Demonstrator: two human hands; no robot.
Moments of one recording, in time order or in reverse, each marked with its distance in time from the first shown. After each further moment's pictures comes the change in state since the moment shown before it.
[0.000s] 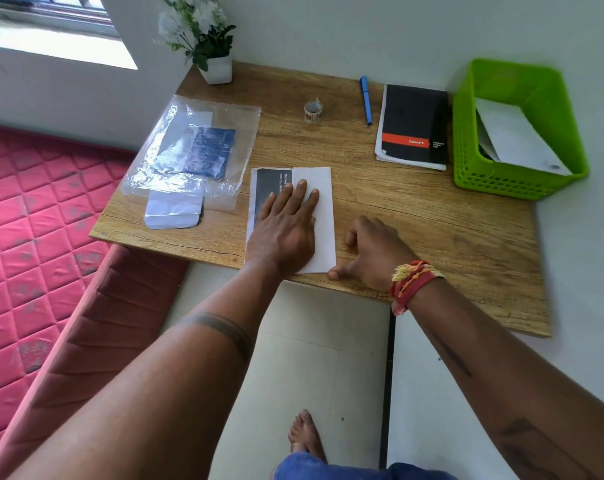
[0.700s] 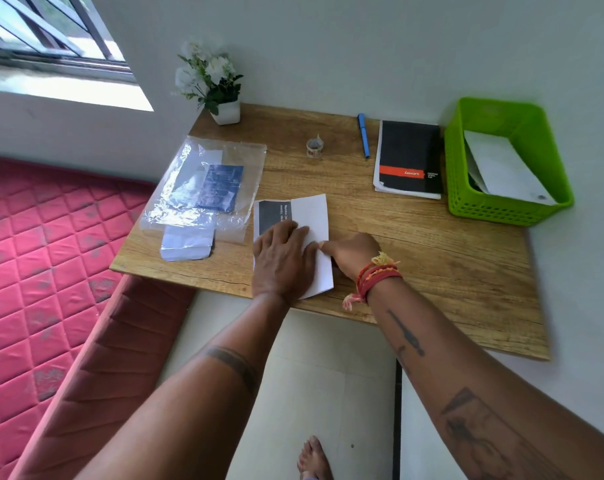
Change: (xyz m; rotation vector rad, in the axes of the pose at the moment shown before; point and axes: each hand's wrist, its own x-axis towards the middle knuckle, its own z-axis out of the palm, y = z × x) left_hand -0.009 0.005 -0.007 -0.111 0.213 -0.141; right_hand 0.034 -0.045 -0.006 0.722 0.069 0.295
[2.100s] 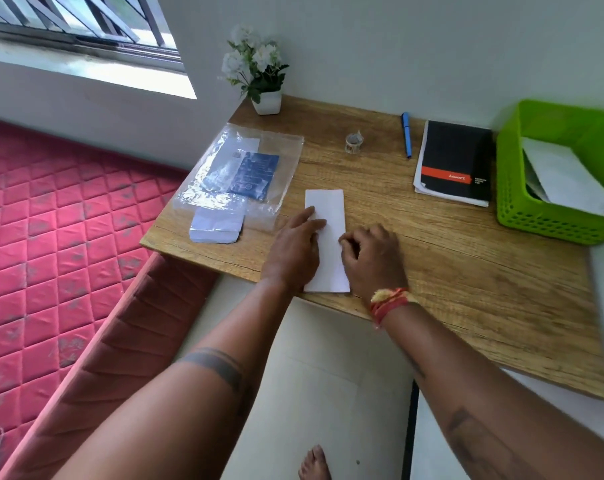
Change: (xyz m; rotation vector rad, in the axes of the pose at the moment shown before) left_hand 0.008 -0.029 -0.009 -0.209 -0.014 -0.078; right_hand 0.010 0.037 0.036 -0.487 0.308 -0.602
